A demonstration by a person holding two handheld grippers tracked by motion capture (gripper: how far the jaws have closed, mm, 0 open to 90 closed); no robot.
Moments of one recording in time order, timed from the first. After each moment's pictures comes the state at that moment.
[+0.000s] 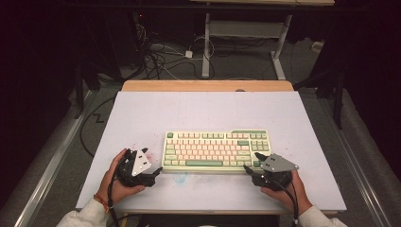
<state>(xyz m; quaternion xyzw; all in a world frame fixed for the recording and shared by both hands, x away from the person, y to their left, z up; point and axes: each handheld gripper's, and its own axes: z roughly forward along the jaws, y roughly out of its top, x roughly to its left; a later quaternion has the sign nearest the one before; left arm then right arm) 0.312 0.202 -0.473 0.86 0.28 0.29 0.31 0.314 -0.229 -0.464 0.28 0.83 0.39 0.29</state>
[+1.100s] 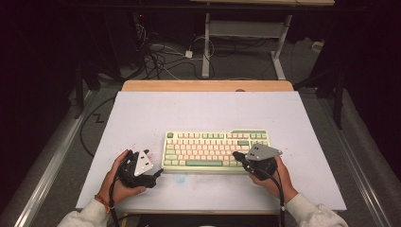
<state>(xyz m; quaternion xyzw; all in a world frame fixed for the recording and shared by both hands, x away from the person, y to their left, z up) 0.313 0.200 -0.477 0.87 0.28 0.28 0.30 0.341 -0.191 -0.448 0.23 0.85 0.40 0.24</state>
